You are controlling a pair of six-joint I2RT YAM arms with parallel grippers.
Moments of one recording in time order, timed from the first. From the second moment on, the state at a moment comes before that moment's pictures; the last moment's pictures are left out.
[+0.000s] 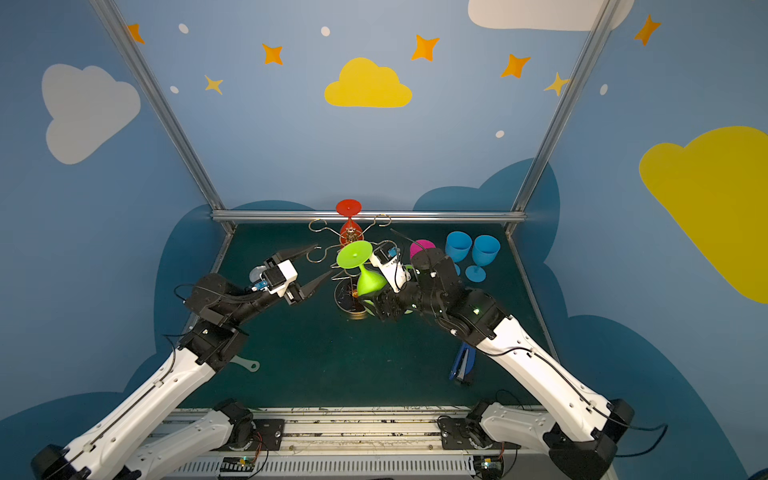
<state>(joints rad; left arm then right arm) -0.52 0.93 0.87 0.33 0.49 0.41 0.83 1.15 1.31 -0.64 -0.27 0.05</state>
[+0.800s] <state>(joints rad) -0.51 0.93 0.87 0.23 0.44 0.51 0.90 1.24 1.39 -0.68 -0.30 0.11</state>
